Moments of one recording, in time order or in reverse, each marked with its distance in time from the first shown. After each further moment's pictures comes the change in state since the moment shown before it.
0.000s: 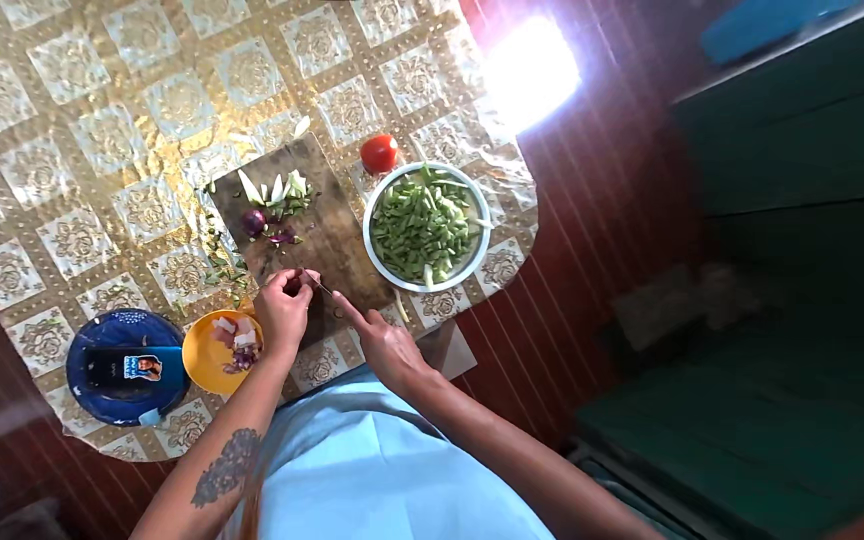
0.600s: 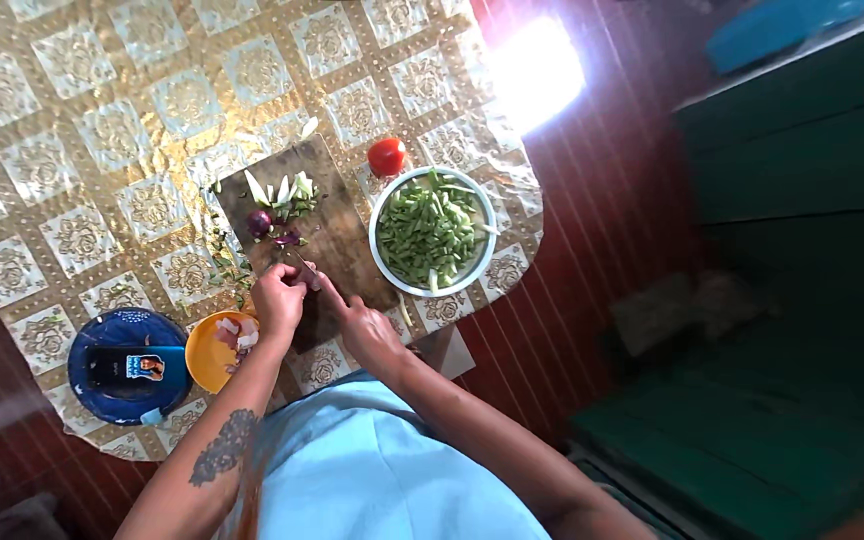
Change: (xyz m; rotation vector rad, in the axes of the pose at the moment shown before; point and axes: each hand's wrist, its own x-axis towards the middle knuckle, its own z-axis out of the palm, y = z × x) left_hand 0.025 0.007 -0.010 0.125 -0.071 -0.128; right_hand 0.034 -0.033 -0.012 0.007 -0.047 0.032
